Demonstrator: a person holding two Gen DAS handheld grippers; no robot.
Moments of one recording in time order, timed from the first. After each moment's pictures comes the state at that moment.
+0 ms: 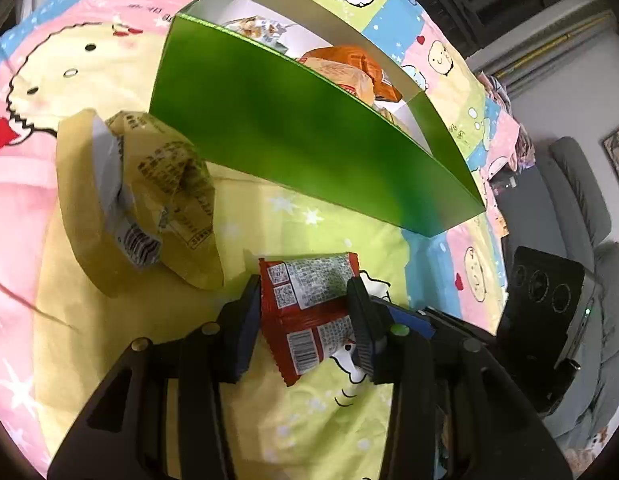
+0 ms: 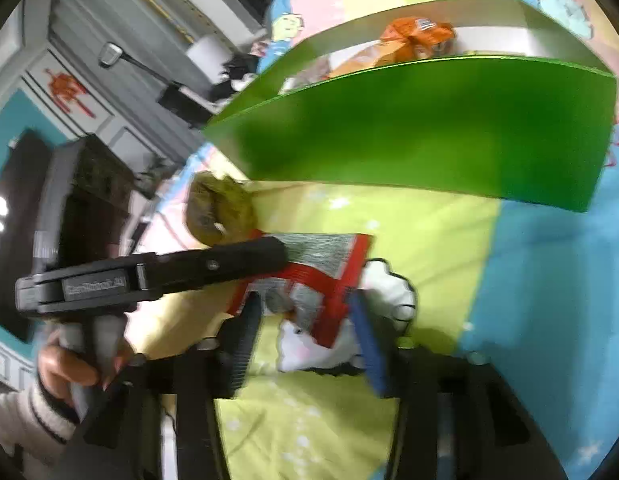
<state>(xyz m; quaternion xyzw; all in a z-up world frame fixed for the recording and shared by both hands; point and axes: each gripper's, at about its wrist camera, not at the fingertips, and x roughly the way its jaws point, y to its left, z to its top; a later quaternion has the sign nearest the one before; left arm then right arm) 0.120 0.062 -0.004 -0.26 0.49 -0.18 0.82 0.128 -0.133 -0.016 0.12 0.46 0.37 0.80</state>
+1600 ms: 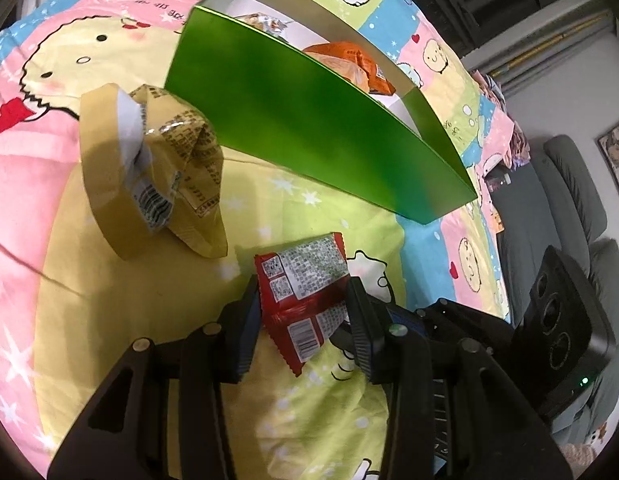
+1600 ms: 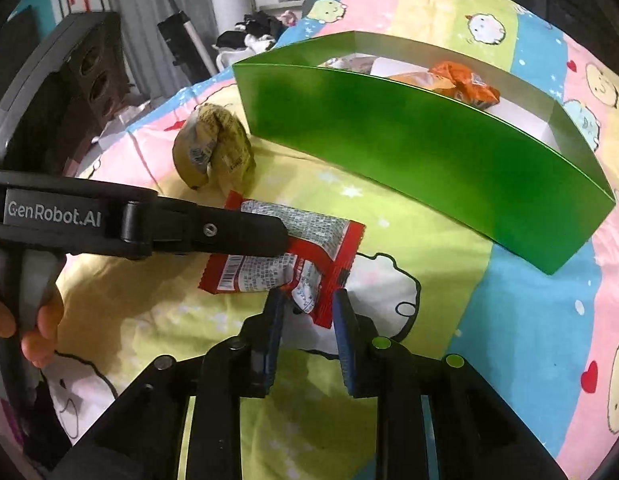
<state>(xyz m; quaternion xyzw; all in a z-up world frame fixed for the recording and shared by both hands) 0.105 0.061 -0.003 -0.25 0.48 -0.19 0.82 0.088 -0.085 -0.003 -0.12 0.43 0.31 0.84</state>
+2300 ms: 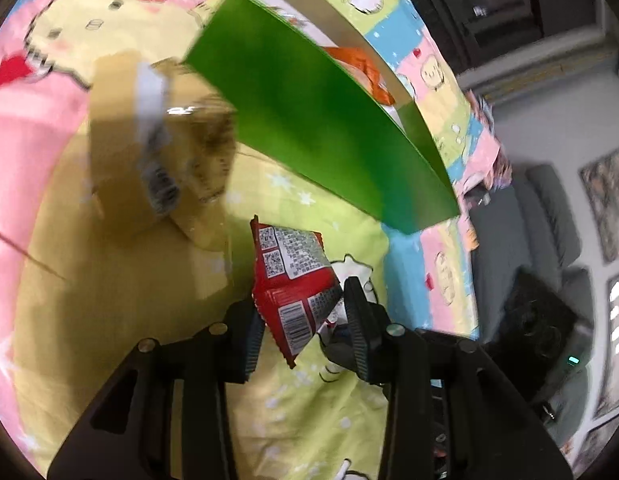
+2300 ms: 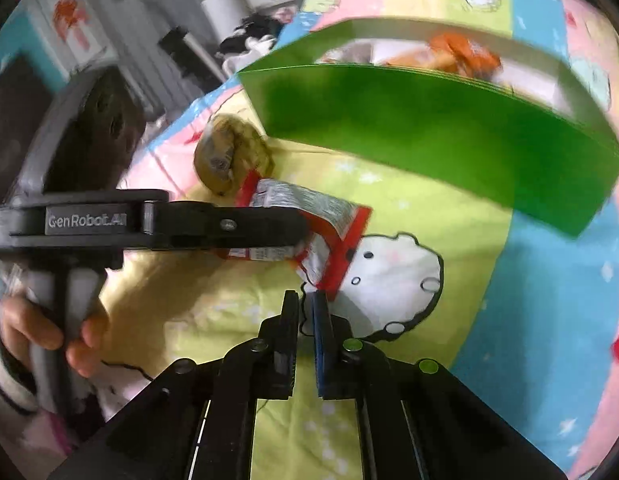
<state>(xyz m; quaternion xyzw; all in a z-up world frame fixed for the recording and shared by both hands) 0.106 0.086 -0.015 -0.35 0.48 -0.21 0.78 0.097 -0.105 0.001 0.00 0.47 0.34 0.81</state>
